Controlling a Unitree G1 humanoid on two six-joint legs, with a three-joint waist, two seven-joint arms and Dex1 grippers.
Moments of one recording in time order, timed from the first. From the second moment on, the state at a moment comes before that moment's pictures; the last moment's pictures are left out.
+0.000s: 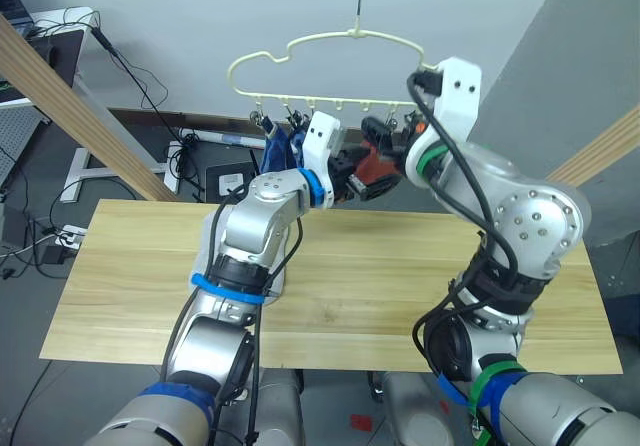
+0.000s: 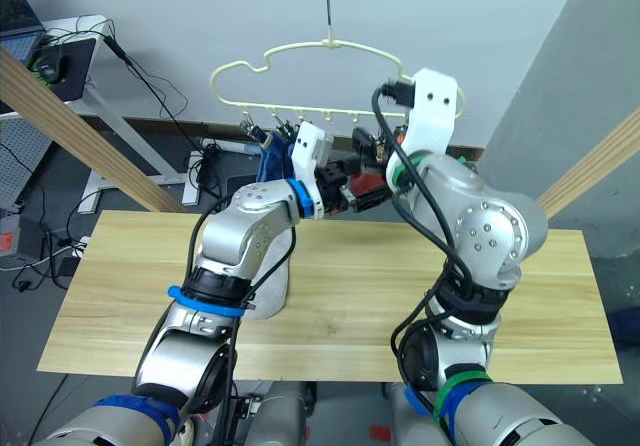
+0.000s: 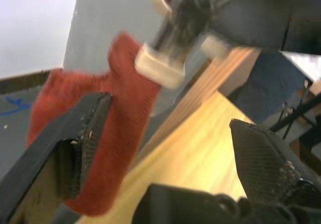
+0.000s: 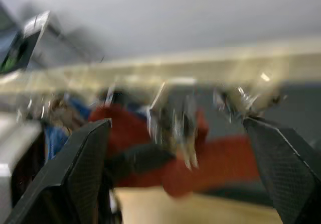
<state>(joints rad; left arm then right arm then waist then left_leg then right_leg) -0.80 0.21 -0.11 0.12 -0.26 0.58 -0.73 -0.91 0.11 -0.32 -0.51 0.55 1.57 -0.28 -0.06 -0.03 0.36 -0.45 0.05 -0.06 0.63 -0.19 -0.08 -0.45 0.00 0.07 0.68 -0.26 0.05</state>
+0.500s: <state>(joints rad) -0.57 0.33 -0.06 -0.26 -0.37 0.68 -0.71 -0.64 -0.18 -0.24 -0.79 0.66 1.58 -0.02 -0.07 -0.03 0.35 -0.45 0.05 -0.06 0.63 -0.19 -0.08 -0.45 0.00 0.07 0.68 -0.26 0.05</state>
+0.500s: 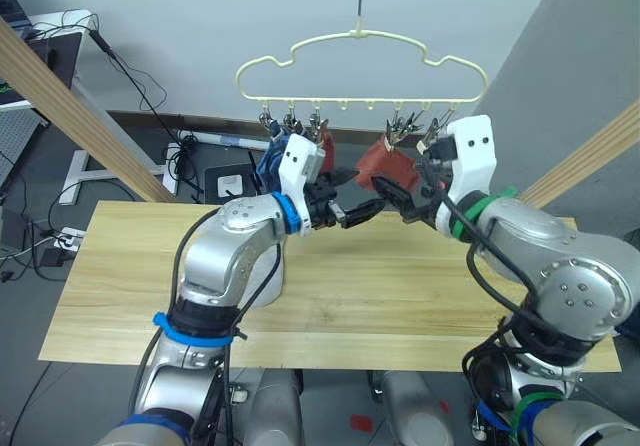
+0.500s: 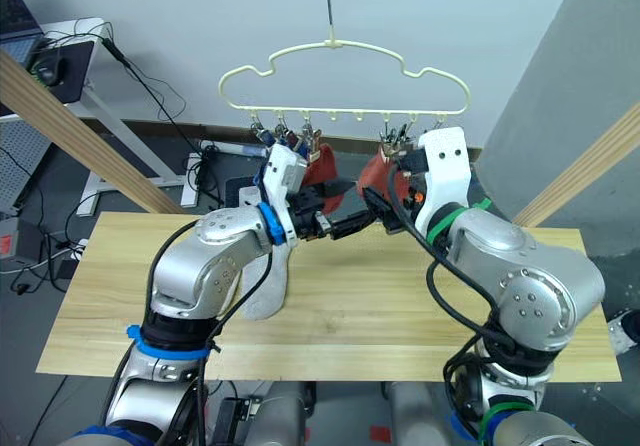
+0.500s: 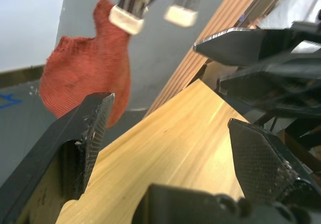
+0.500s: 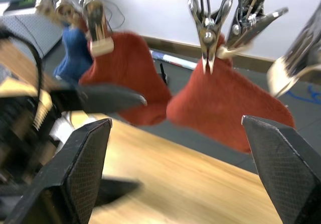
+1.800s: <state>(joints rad) -0.63 0.72 0.20 -0.39 -0.76 0.83 -0.82 -0.70 0.03 -0.14 -0.71 0.34 1.40 -0.18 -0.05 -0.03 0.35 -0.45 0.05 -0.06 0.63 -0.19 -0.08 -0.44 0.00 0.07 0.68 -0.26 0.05</state>
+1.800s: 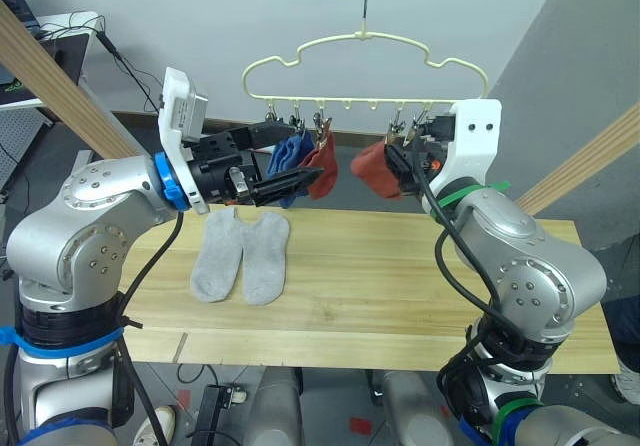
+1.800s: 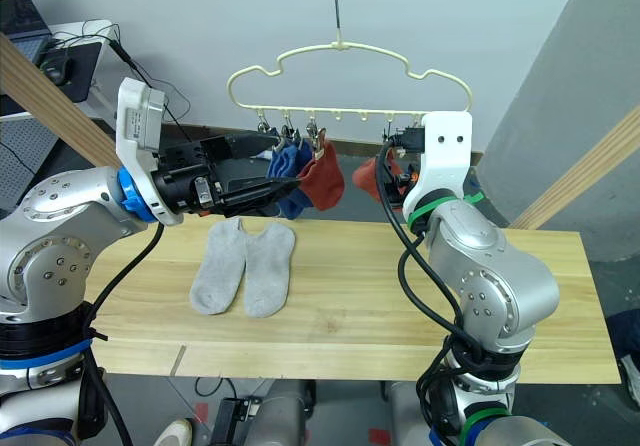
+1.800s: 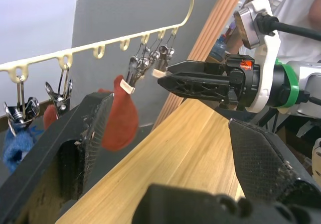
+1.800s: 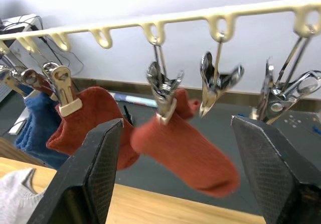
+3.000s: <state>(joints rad) -0.62 0.72 0.18 -0.39 -0.77 0.83 -0.77 -0.77 0.02 -0.15 -0.49 0.24 1.29 -0.16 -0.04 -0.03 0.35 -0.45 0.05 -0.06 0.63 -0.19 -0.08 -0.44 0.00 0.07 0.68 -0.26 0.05</state>
